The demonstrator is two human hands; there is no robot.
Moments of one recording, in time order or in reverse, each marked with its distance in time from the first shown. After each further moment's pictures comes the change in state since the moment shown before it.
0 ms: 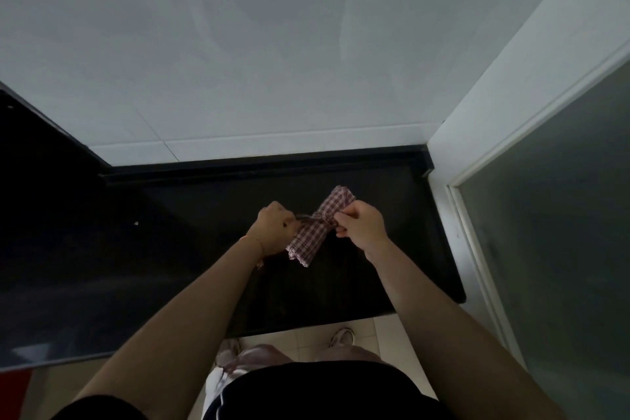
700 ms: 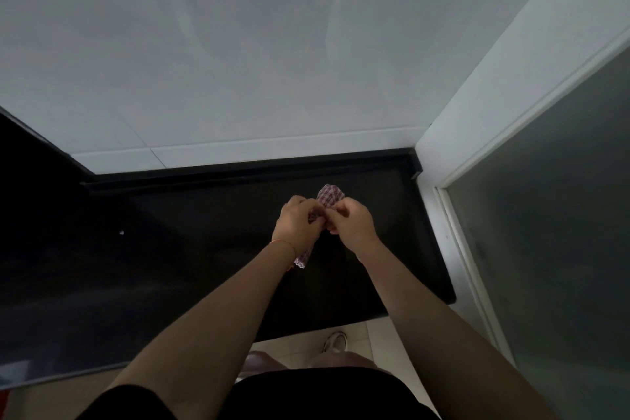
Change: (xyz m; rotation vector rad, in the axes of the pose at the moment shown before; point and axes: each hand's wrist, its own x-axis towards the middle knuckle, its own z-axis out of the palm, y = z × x) left_hand 0.018 0.045 0.028 -0.317 0.260 0.071; right_hand 0.000 -0.006 -0.001 -0.070 0.036 -0.138
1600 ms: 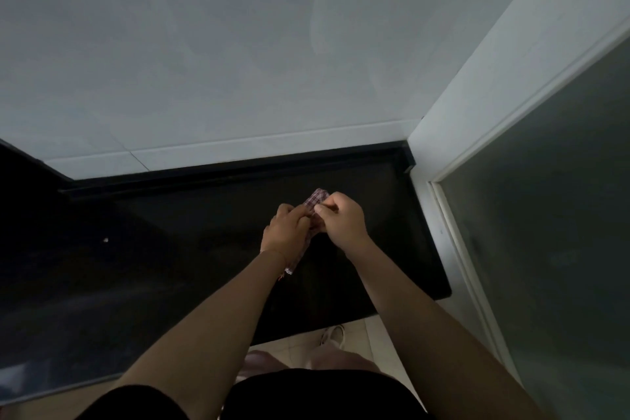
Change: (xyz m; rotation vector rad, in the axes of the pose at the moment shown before) left_hand 0.005 -0.017 0.012 0.096 -0.109 -0.086; right_hand 0.005 -0.004 0.005 -0.070 0.036 -0.048
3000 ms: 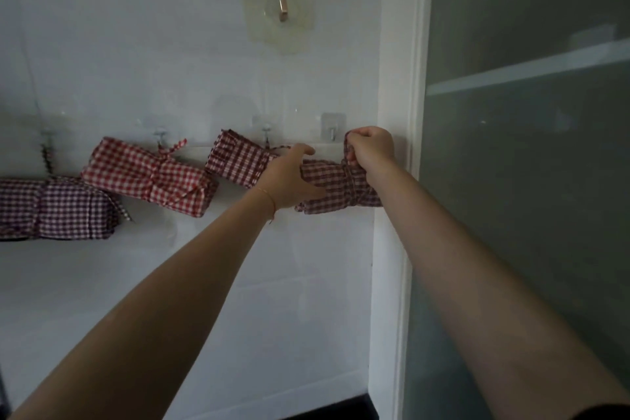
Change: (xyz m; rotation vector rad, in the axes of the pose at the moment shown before) left_hand -0.138 0.443 -0.320 0.182 0.668 0.805; right_hand -0.104 -0.392 -0.389 0.500 0.578 -0.711
